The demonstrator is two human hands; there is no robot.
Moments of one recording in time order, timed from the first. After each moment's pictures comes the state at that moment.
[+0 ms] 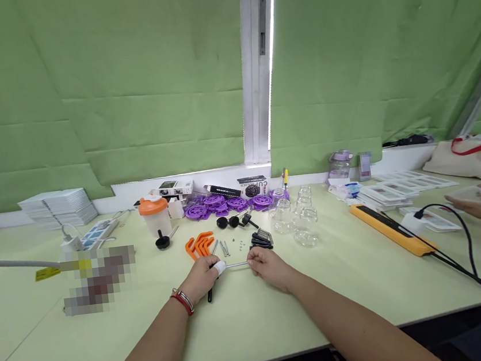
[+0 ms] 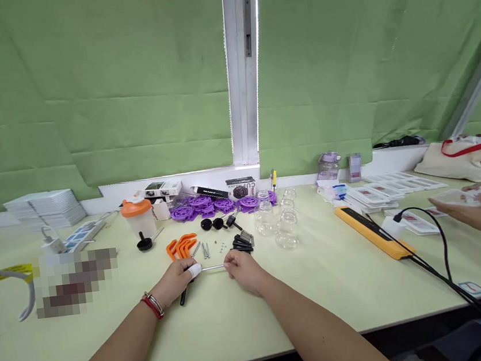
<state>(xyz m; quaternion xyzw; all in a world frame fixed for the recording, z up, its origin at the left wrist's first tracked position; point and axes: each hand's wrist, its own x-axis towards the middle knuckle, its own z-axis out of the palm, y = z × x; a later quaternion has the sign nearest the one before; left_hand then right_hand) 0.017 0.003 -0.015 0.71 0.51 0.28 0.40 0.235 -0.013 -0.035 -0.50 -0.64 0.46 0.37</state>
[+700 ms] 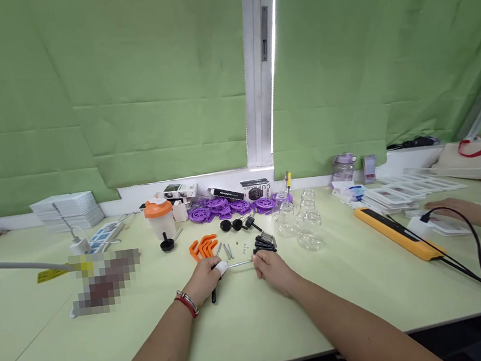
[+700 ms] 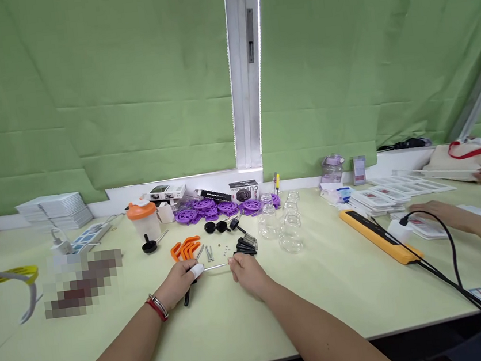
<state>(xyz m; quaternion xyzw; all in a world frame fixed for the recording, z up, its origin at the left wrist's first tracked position) 0.016 0.002 -0.014 0.70 0.51 0.31 0.40 0.233 -0.016 -0.029 -0.54 -0.67 0.36 0.36</state>
